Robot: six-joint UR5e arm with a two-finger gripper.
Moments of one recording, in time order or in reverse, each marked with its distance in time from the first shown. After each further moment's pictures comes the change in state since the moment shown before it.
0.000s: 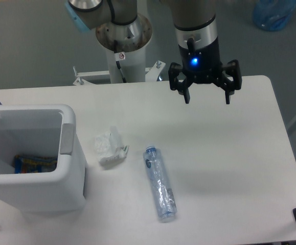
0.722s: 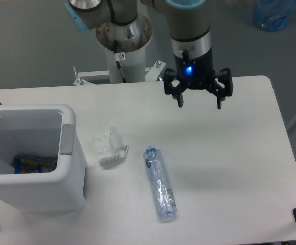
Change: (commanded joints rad) arm -0.020 0.009 -0.182 0.090 -0.017 -0.015
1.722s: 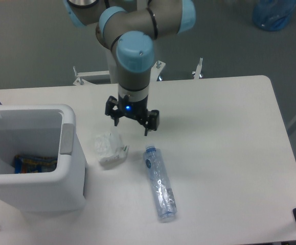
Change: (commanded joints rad) arm -0.215 -0.063 -0.232 0.029 -0.172 -0.101
